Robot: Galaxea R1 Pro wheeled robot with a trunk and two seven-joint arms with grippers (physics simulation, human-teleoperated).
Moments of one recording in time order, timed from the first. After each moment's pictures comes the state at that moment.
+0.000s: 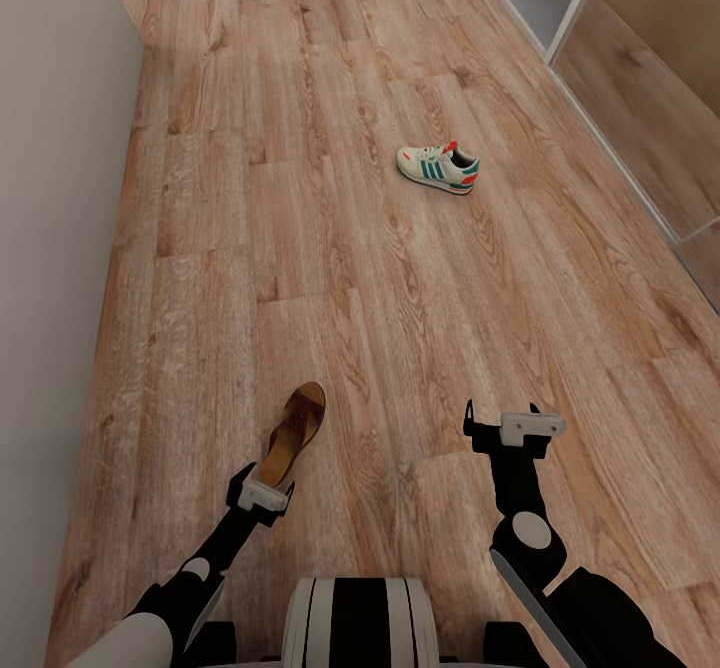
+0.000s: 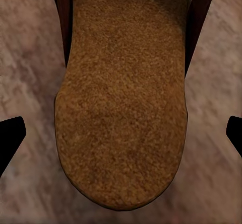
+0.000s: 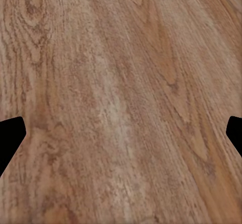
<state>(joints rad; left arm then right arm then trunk) -0.61 -0.01 0.20 -0.30 -0.48 -0.66 -0.15 -0.35 -0.25 0.52 -1.59 -0.19 0.18 -0.74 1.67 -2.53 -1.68</state>
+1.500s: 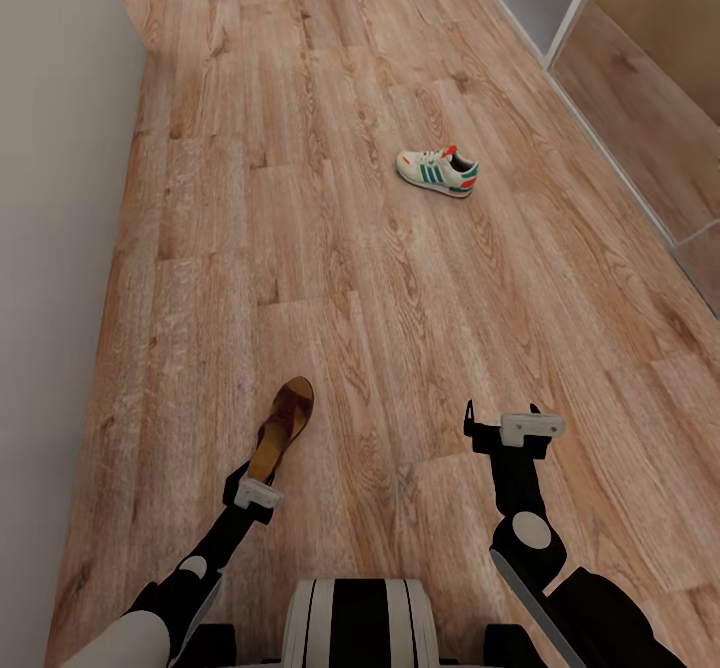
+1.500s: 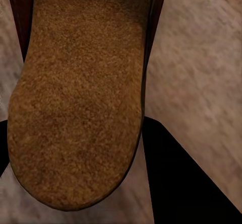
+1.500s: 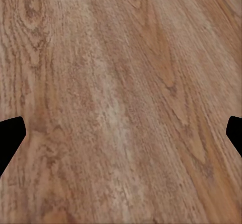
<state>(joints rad) -0.61 0.00 0.20 -0.30 -0.47 -0.66 -0.15 -0.35 -0.25 0.52 -1.59 -0.19 0.18 -0.74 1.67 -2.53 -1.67</state>
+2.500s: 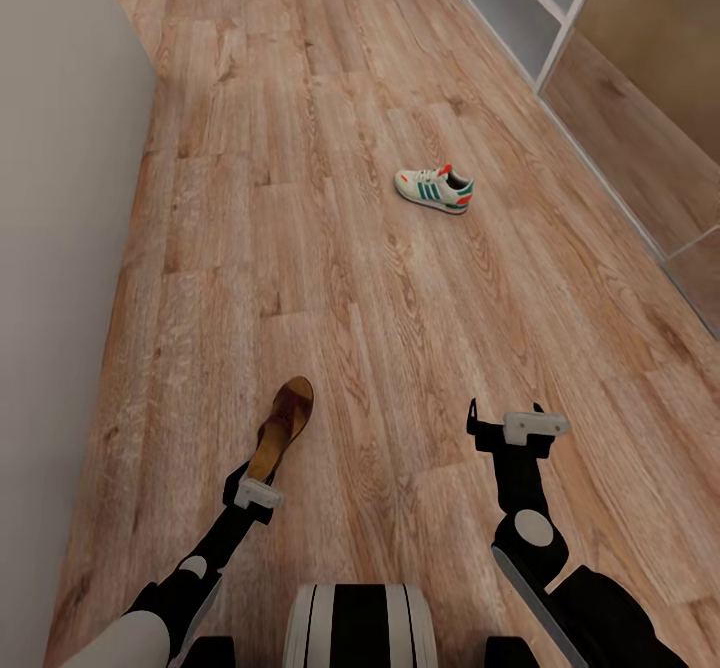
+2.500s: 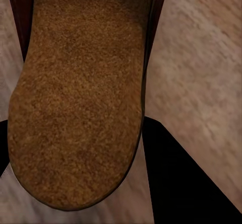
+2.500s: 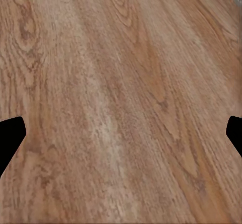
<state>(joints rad) -0.61 0.00 0.20 -0.30 -0.46 -0.66 -0.15 -0.35 -0.25 0.50 -1.59 -0.19 0.18 -0.74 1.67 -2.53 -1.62</state>
